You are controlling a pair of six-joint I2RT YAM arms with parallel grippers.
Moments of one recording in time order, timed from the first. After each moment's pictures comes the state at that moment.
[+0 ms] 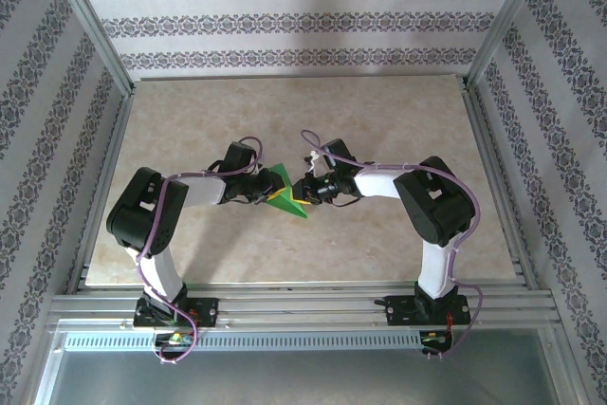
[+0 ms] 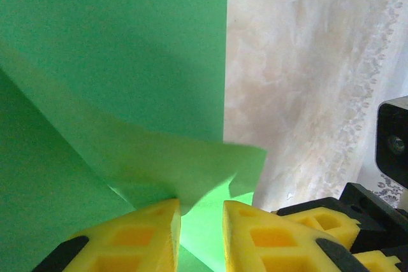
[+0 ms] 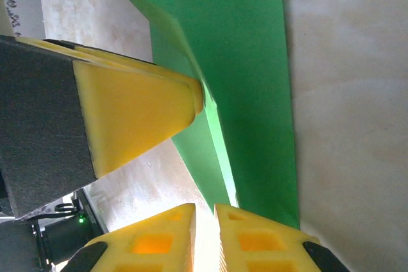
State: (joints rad) left arm -0.37 1.79 0.83 0.08 0.54 -0.95; right arm 0.55 1.91 0.99 -0.01 -0.74 0.70
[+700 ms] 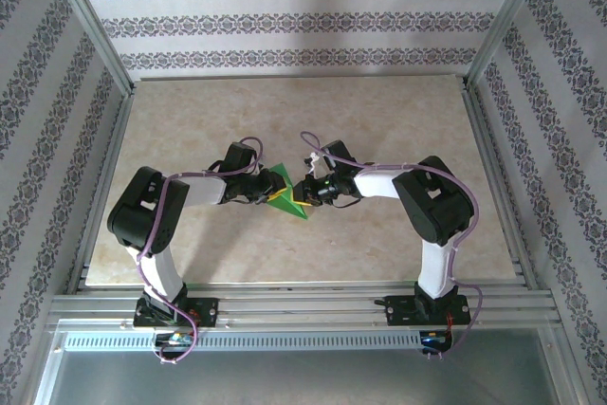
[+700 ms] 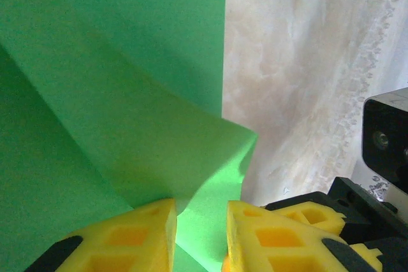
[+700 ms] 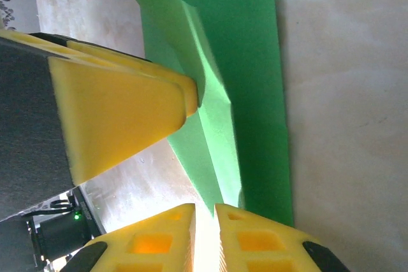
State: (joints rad) left arm -0.37 1.80 0.84 0.09 0.56 -0.95; right arm 0.55 1.92 0.99 -0.01 -0.74 0.68
